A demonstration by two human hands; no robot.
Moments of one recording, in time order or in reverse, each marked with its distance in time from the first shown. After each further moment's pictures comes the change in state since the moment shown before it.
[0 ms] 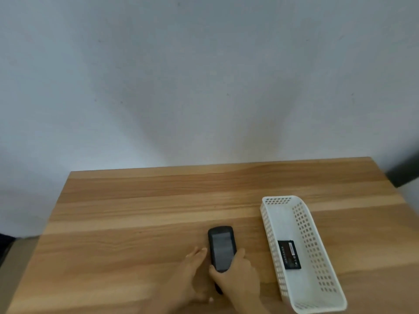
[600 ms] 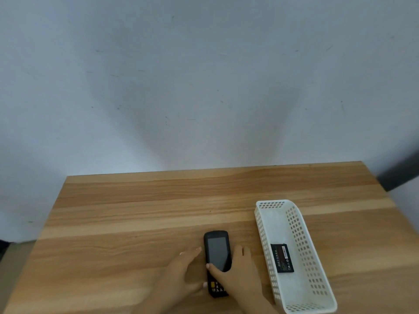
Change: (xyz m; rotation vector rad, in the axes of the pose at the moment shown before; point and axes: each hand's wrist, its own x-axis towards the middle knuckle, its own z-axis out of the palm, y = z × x) left_hand -0.016 0.024 -0.014 0.073 0.235 0.045; right_hand 0.000 0.009 -0.020 -0.019 0.053 -0.173
